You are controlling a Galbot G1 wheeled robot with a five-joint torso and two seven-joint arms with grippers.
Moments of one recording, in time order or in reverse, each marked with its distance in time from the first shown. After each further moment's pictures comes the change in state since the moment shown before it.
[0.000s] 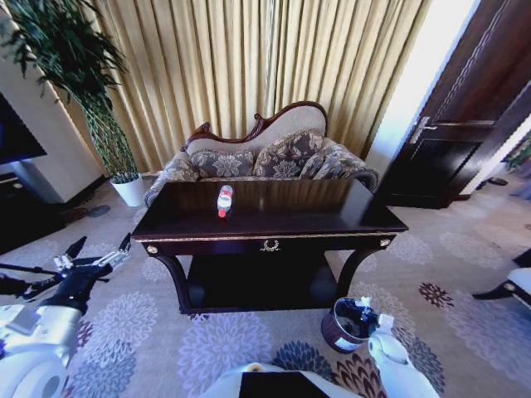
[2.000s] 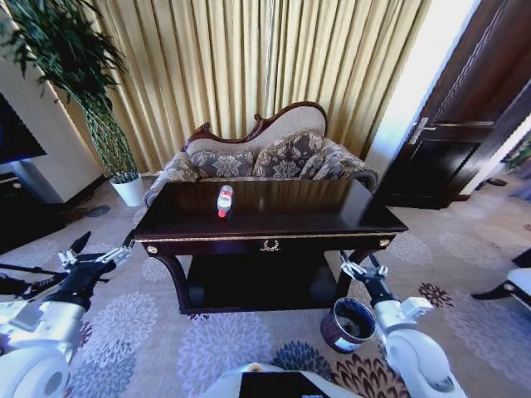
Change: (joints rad) left arm -0.015 0.022 0.005 0.000 -0.008 -0.011 0.003; right arm -0.443 0.031 0.098 1.202 0.181 0.008 -0.174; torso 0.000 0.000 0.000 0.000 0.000
